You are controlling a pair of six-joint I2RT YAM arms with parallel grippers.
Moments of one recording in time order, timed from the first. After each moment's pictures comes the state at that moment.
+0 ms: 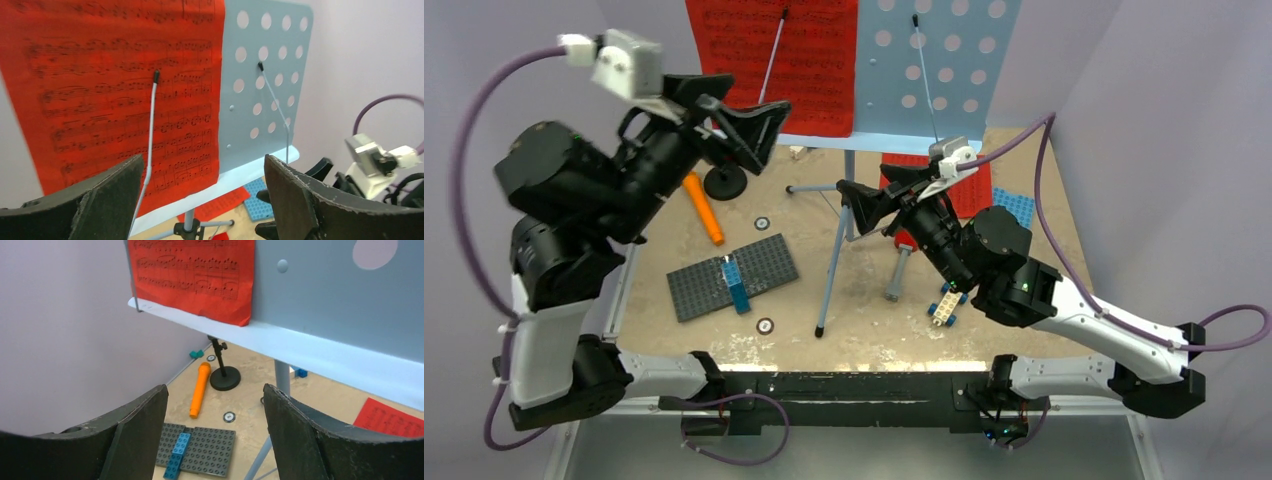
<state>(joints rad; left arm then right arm) -0.92 1.17 2.12 -0.63 -0.29 -0.06 1.18 1.04 1.27 0.02 0.54 0.13</state>
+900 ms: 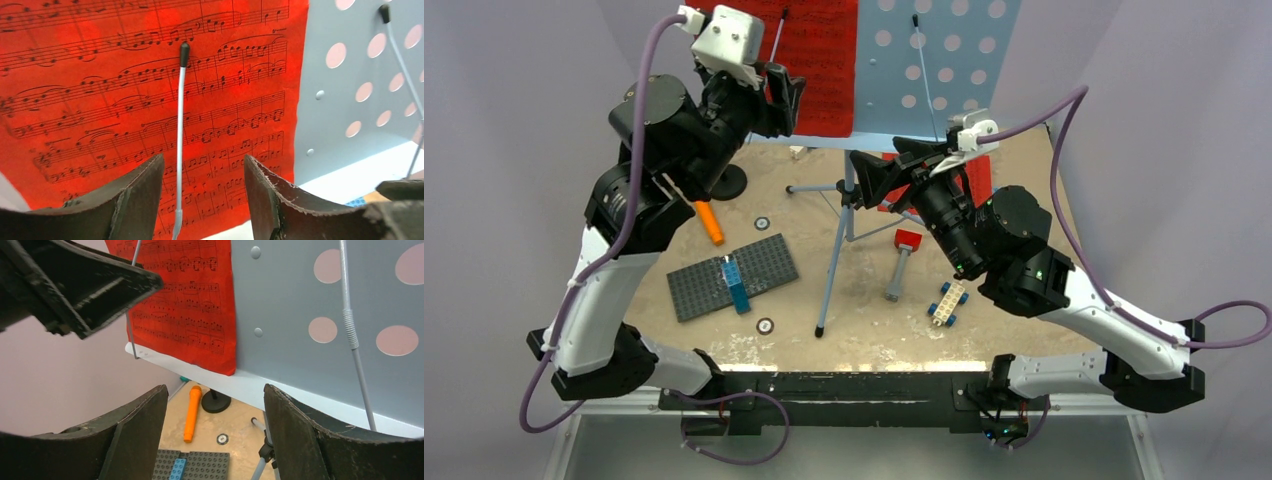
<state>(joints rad) -0.79 1.38 2.17 -0.65 -0.36 0.07 1.18 1.13 1.48 -0.06 0.64 0.08</state>
